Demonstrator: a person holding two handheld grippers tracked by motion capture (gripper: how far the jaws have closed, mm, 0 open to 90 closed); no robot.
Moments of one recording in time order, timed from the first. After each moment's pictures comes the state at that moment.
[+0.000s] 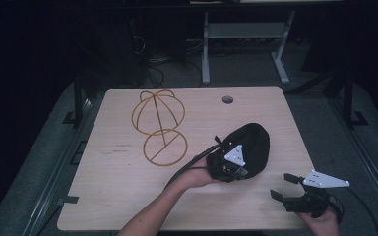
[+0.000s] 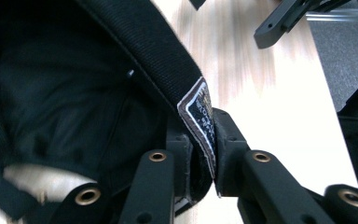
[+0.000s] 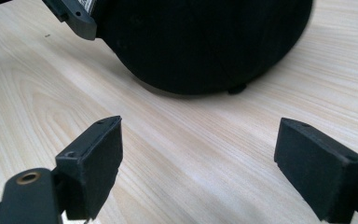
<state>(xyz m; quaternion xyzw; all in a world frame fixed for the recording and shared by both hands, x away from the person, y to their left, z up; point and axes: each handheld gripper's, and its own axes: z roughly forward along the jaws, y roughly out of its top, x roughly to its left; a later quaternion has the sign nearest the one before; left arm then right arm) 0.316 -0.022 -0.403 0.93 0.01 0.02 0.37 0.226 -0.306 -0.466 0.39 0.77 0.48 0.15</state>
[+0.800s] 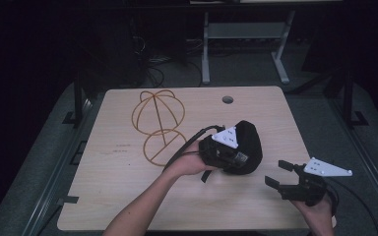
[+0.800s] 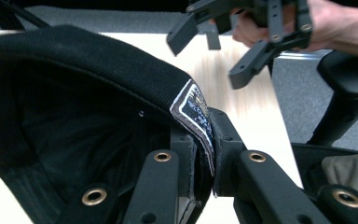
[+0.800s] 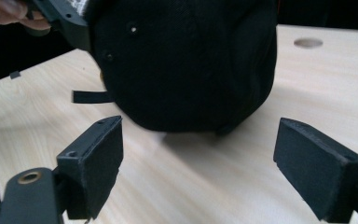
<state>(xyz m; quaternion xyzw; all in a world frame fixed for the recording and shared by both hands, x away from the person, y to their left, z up) 0.328 0.001 -0.345 0.90 0.01 -0.01 0.44 0.242 -0.289 -0.429 0.38 0.73 0.55 0.14</state>
